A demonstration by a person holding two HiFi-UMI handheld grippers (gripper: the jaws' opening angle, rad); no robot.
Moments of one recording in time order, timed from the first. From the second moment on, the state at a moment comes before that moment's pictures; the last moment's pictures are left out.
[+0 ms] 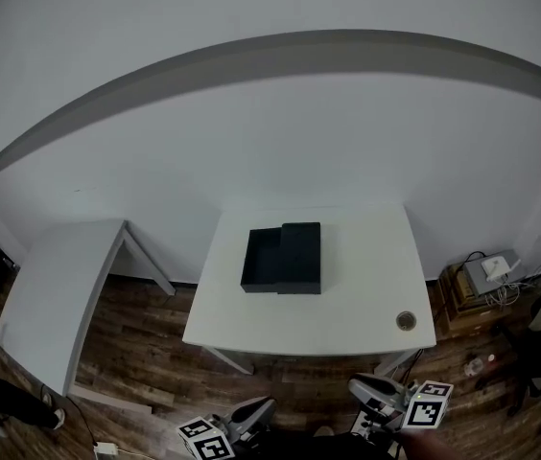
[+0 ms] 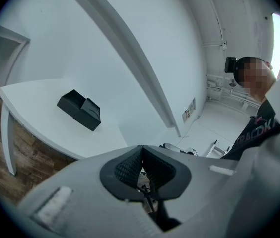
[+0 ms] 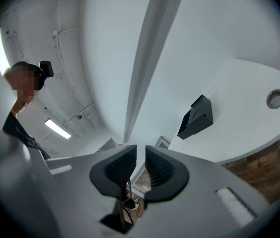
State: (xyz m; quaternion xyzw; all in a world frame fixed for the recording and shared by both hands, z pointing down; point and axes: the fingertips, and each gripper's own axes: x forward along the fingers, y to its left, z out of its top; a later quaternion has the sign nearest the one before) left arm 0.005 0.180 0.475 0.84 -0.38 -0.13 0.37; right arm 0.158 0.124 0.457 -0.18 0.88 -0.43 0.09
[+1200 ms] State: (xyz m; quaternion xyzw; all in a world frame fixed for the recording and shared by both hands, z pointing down) left arm -0.037 0.085 0.506 0.84 -0.37 -0.11 0.39; right arm 0.132 -0.109 0.525 -0.33 0.83 -0.44 0.02
